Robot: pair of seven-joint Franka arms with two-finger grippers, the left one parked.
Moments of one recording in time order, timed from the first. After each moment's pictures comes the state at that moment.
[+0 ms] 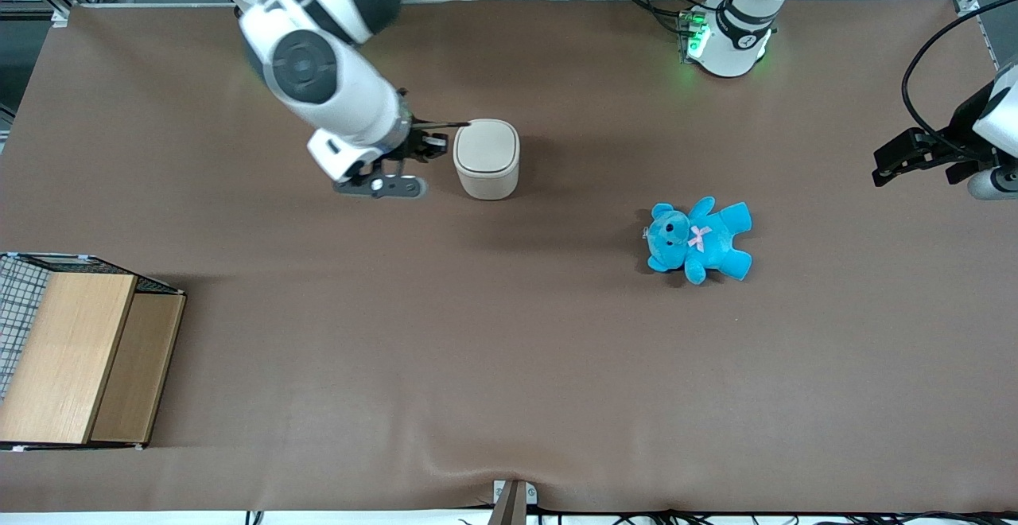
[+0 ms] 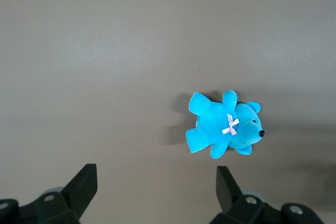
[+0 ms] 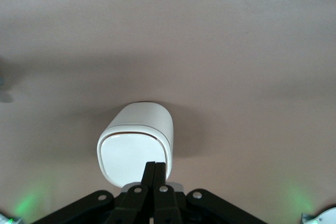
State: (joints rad) arm 0.12 0.27 0.59 -1.67 0.07 1.78 0.76
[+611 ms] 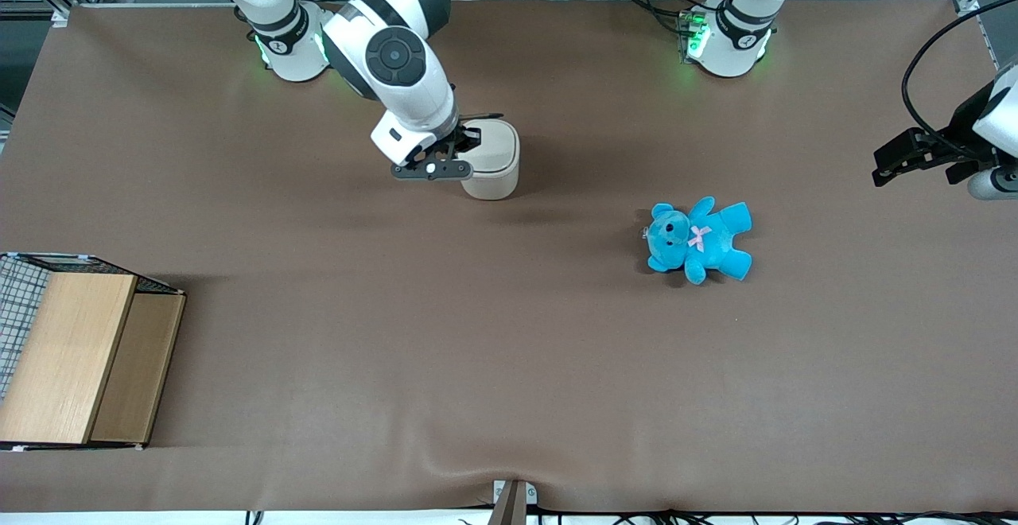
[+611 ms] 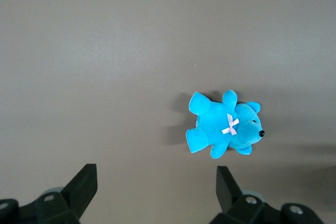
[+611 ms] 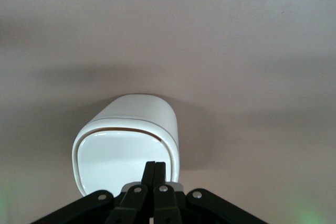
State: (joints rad) arm 0.14 0.26 0.67 -1.93 0.02 2.04 0.80
